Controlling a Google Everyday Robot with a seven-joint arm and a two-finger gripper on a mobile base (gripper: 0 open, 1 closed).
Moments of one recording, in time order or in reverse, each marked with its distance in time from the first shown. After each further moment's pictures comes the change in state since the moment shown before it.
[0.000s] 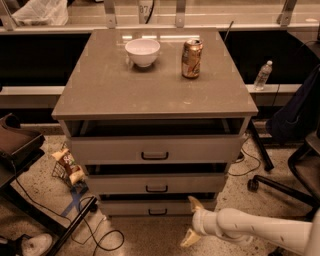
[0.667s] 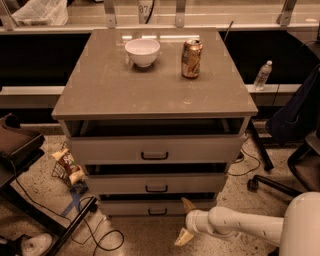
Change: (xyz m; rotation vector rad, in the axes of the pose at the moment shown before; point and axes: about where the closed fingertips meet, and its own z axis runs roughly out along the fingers) arm 0.014 0.007 0.065 -0.050 -0.027 0.013
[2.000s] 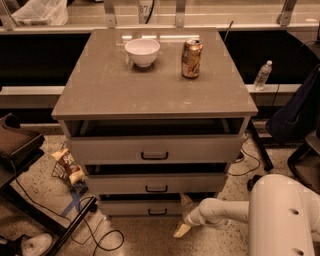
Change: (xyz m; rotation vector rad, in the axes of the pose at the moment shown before) arm 0.021 -0.031 0.045 -0.006 0.097 -0.022
